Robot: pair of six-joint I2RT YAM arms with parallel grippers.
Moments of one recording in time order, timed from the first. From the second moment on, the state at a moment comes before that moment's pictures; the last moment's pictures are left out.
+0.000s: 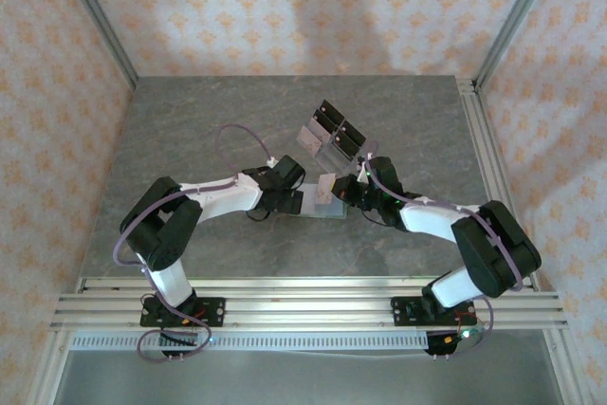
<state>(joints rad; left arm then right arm) -0.66 1.74 1.01 -0.49 -0.26 -0.54 0.50 1.48 0.57 0.30 -0.36 0.91</state>
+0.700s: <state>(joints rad) -0.66 1.75 1.00 -0.49 -0.27 -0.55 0.49 1.54 0.51 0.42 -0.38 0.91</state>
